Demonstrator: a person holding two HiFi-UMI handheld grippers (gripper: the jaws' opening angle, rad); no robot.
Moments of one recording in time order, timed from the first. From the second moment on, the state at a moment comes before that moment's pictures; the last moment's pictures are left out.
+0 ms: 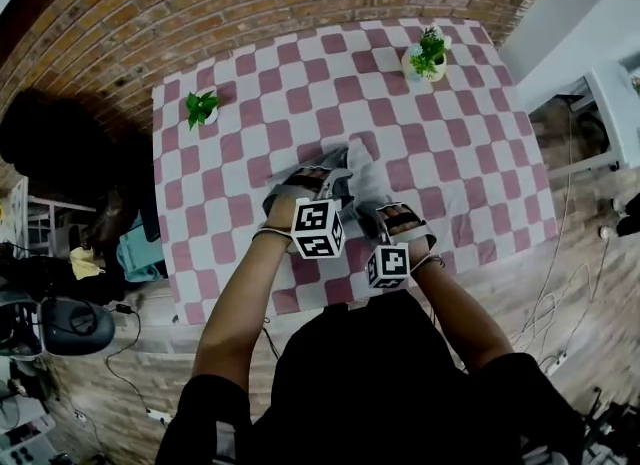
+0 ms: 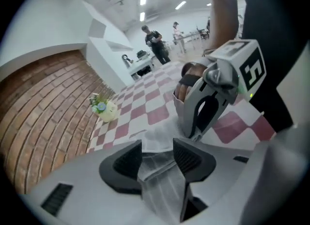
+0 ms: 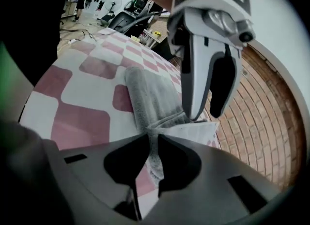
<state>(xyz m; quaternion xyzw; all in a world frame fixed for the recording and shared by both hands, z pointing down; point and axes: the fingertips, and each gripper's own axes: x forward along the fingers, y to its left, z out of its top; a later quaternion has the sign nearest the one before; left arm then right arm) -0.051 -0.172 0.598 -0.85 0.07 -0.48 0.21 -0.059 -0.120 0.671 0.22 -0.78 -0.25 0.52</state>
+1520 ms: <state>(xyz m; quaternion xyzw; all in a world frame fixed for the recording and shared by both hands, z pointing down) -0.117 -0.193 0.610 -0.84 0.23 -0.49 0.10 -0.042 -0.159 0.636 0.41 -0.82 0.09 0.39</state>
